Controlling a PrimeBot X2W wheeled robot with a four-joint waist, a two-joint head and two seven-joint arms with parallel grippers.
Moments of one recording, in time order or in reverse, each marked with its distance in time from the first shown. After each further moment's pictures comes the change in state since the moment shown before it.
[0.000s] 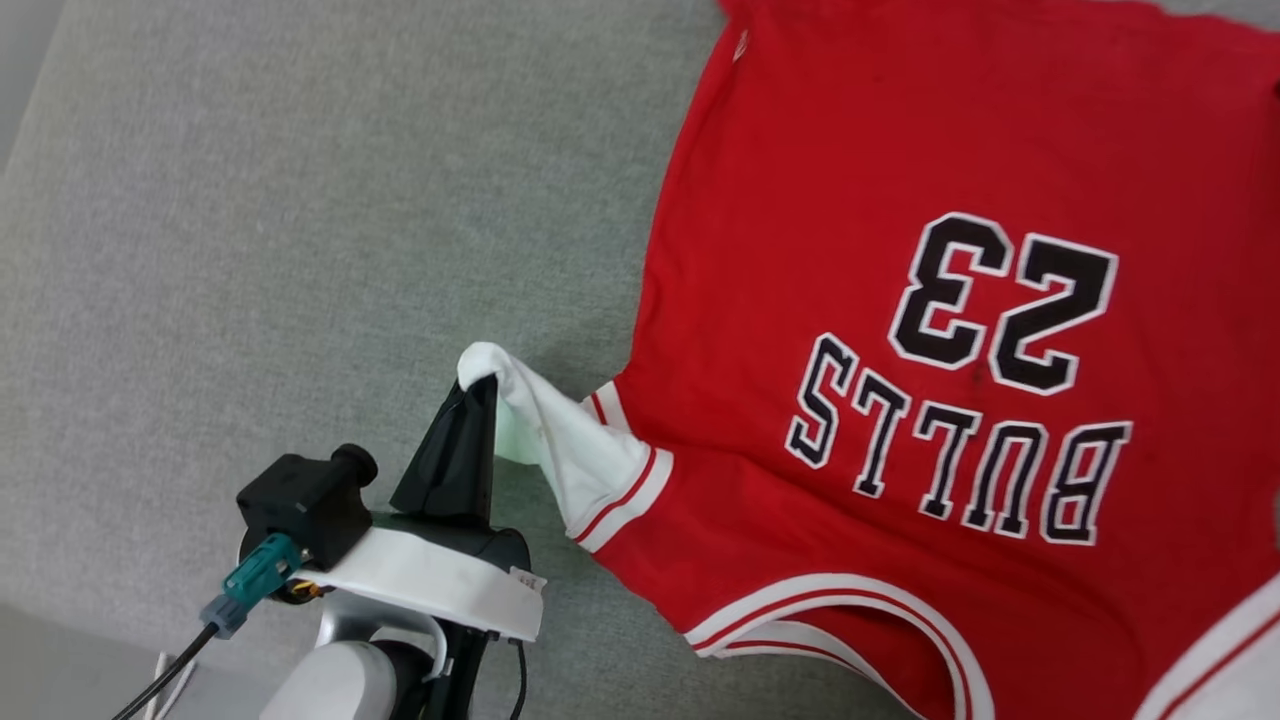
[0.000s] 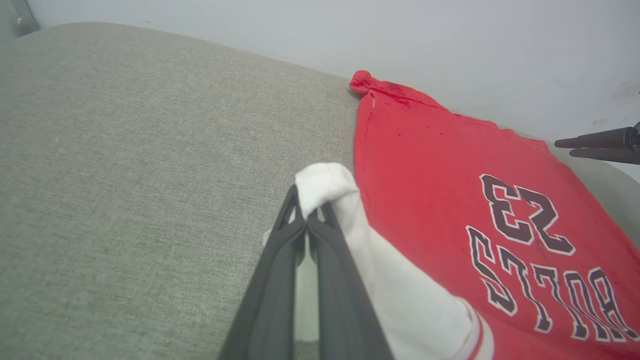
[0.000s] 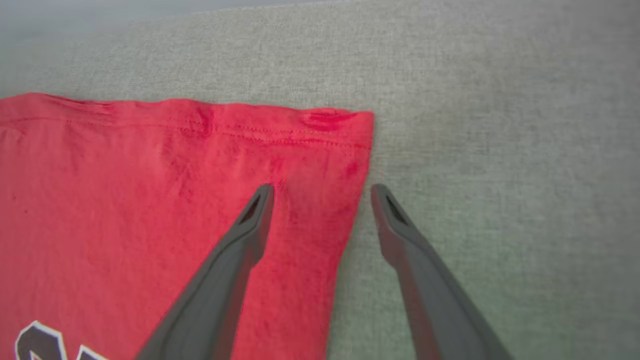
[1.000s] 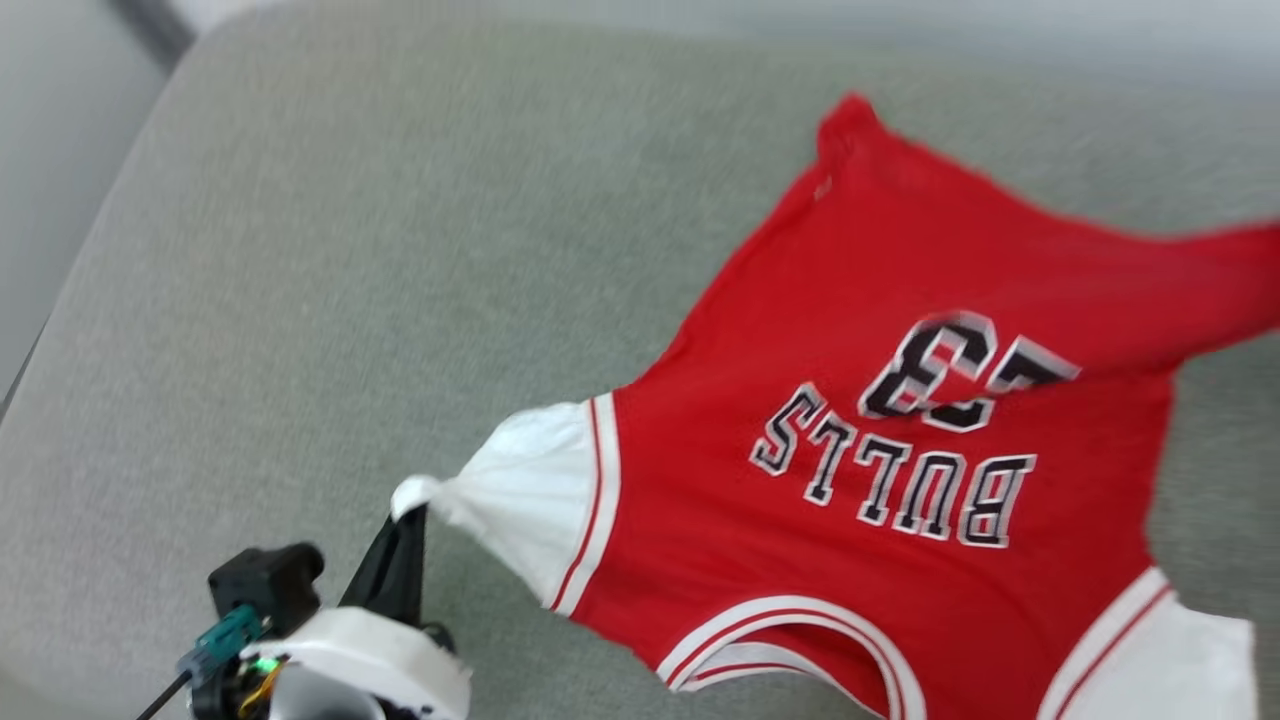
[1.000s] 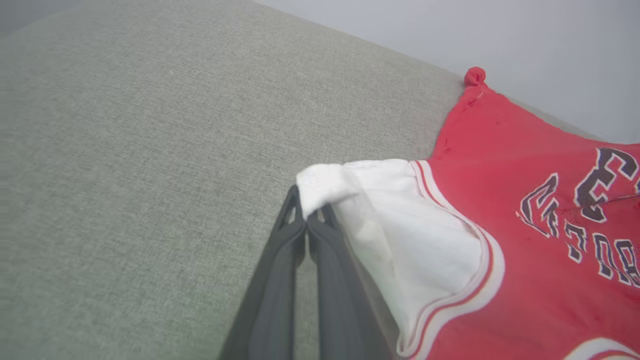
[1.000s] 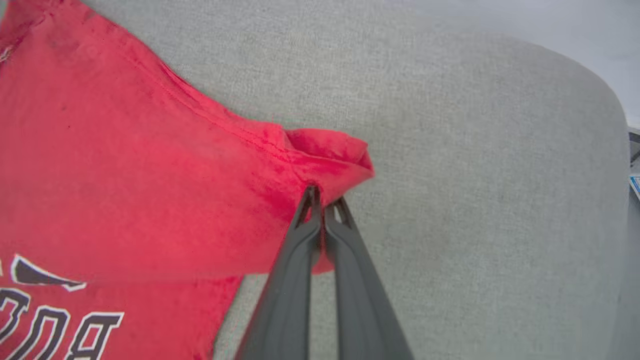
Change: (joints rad) left arm 0.134 0.039 0.050 0.150 -0.084 0.027 0.012; right arm 0.202 -0.139 0.185 -0.174 0.040 0.000 0.155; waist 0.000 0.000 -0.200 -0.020
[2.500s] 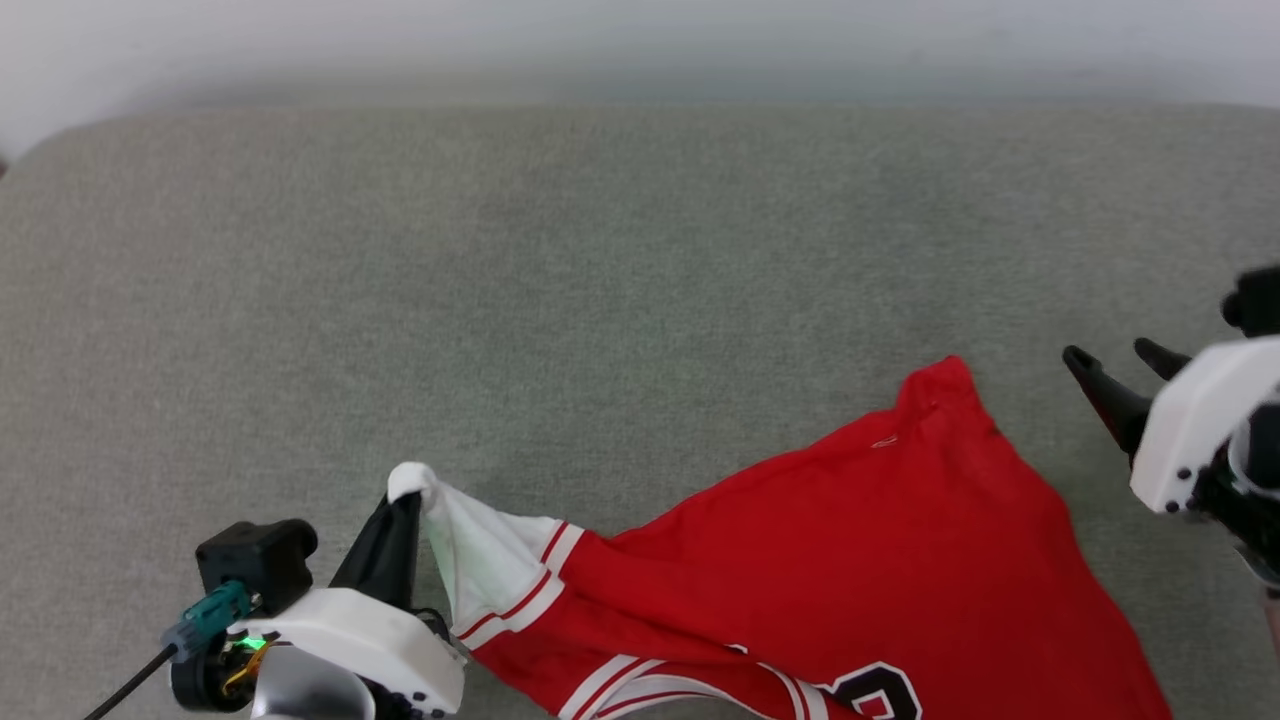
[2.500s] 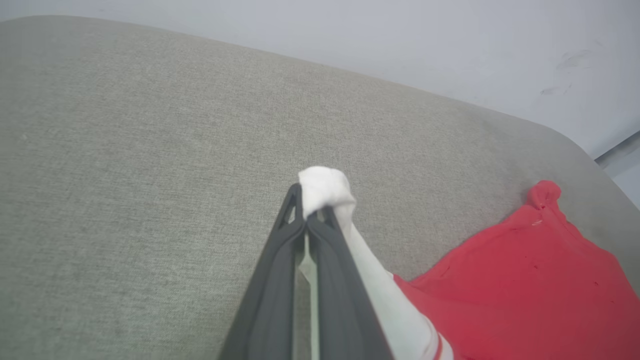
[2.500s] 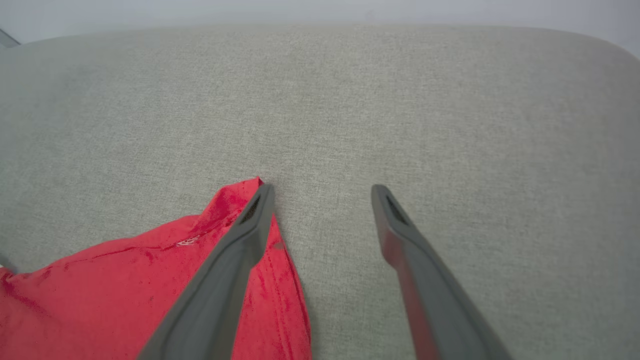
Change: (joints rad) left arm 0.016 0.074 -0.007 -0.115 -0.006 0.040 0.098; right arm 0.441 0.177 -0.043 -0.364 0.103 0.000 -0.352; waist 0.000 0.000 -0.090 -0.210
